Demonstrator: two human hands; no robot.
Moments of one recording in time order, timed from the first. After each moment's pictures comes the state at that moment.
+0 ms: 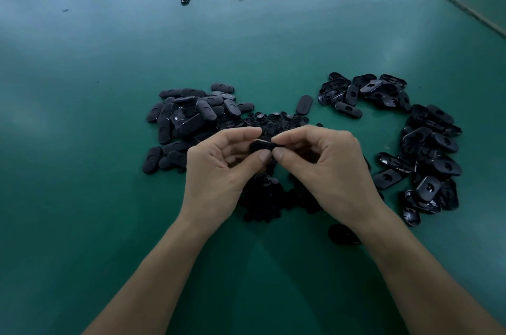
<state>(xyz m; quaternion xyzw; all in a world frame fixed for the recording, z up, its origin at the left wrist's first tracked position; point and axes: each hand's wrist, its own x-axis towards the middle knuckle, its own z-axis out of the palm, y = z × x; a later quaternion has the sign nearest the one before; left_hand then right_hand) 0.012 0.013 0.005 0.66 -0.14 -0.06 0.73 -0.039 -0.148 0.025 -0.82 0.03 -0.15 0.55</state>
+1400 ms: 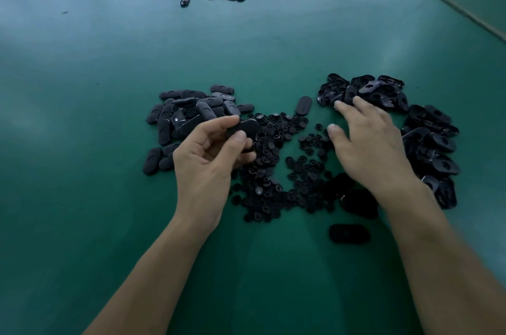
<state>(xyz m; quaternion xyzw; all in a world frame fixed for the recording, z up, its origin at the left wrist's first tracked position) 0.015 0.012 0.005 0.60 -0.09 -0.01 0.79 -0.022 -0.203 0.023 -0.96 0.22 -0.04 0.17</state>
